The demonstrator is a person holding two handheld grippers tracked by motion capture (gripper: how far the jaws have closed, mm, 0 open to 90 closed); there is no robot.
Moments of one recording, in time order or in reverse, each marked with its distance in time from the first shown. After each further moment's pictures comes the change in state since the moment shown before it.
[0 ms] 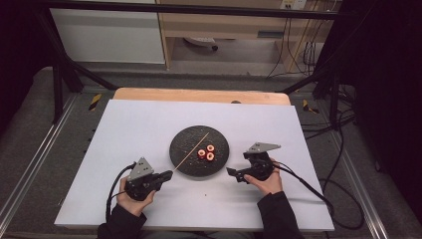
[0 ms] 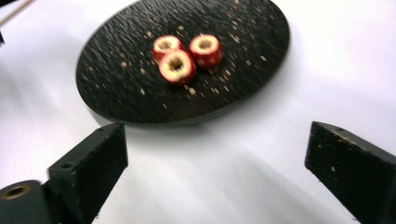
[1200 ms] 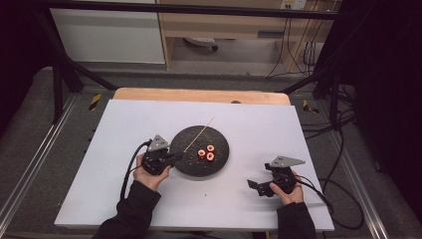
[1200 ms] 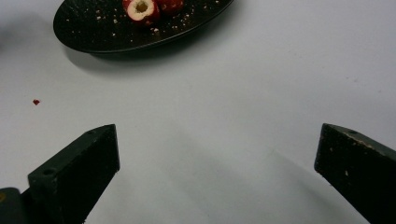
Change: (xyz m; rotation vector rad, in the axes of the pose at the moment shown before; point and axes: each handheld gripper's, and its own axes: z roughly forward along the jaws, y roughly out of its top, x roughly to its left) left arm 0.019 0.050 0.051 0.063 0.050 -0.068; right arm -0.024 -0.053 -0.042 -0.012 -0.043 0.013
